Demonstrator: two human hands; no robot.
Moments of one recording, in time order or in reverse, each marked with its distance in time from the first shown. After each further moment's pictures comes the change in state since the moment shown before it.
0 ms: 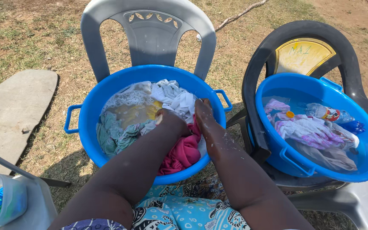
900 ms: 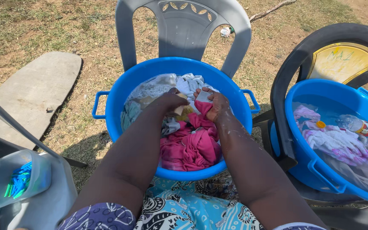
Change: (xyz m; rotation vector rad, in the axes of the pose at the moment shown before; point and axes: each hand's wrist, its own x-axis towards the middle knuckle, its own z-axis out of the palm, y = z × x) left_hand 0.068 -0.117 0.046 -0.988 0.105 -0.097; right_hand 0.017 -0.014 0.049 0.966 -0.521 0.420
